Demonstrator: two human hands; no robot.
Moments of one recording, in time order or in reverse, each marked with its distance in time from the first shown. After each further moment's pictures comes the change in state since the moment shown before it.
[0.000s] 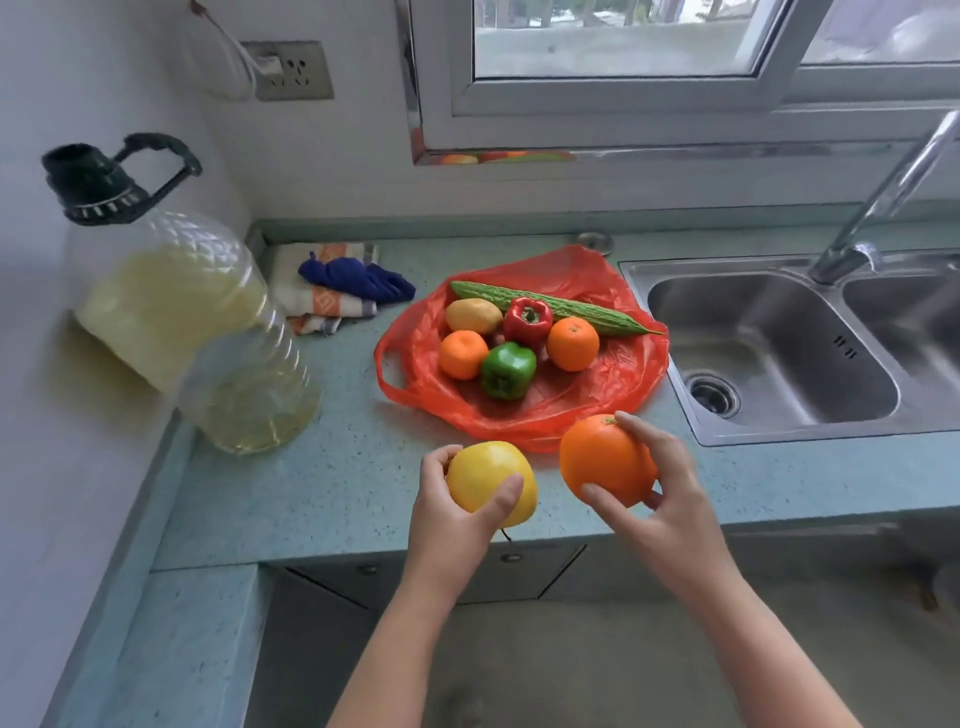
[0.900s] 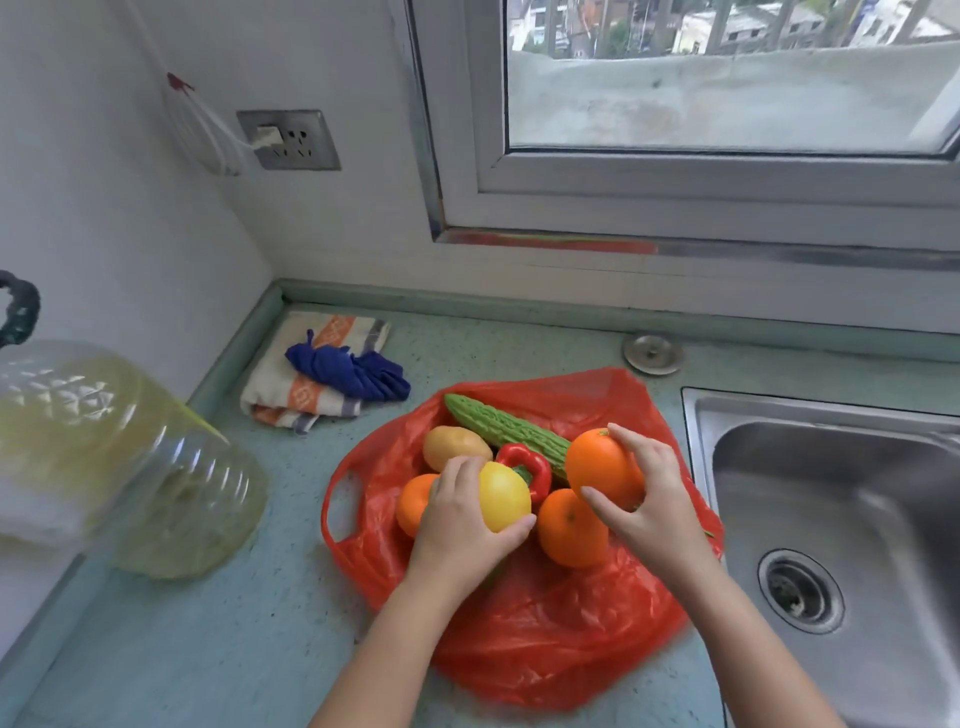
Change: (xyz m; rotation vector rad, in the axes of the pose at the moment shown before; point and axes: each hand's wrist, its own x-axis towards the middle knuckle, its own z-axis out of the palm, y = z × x) left_hand 0.225 0.047 0.108 0.656 0.127 0.119; right_hand 0.290 0.116 -0.013 -0.044 -0.259 -0.064
